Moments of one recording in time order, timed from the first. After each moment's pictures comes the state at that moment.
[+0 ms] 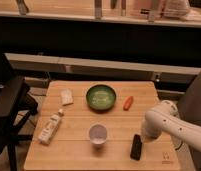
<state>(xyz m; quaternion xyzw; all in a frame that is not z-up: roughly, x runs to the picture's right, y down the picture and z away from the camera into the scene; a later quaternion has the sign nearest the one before) 0.247 0.268 0.760 -0.33 -0.01 0.02 0.94</state>
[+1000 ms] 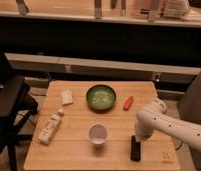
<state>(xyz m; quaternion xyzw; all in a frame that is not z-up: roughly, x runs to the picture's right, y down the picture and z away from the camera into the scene) 0.208 0.272 0.775 -0.35 -0.01 -0.01 0.94</state>
